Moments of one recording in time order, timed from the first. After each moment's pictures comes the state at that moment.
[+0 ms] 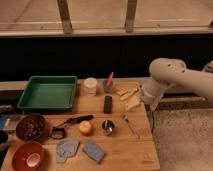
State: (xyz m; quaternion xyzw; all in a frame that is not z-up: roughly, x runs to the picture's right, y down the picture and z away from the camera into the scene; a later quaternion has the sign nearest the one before) arm 0.168 0.103 0.701 -0.35 0.14 0.62 0.69
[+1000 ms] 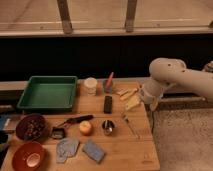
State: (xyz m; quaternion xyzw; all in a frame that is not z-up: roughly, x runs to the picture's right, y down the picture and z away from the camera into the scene) arm 0.168 0.098 0.704 -0.35 0.13 0.62 0.69
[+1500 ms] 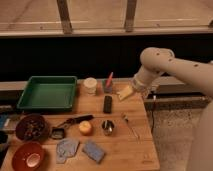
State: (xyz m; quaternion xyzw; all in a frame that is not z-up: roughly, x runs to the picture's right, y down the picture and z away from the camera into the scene) arm 0.133 0.039 0.743 -0.35 0.11 0.58 0.73
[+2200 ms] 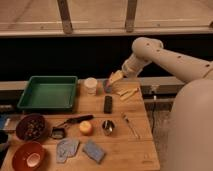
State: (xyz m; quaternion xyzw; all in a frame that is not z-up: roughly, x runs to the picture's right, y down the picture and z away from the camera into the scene) arm 0.089 -0.050 0.801 -0.30 -0.01 0.59 0.75
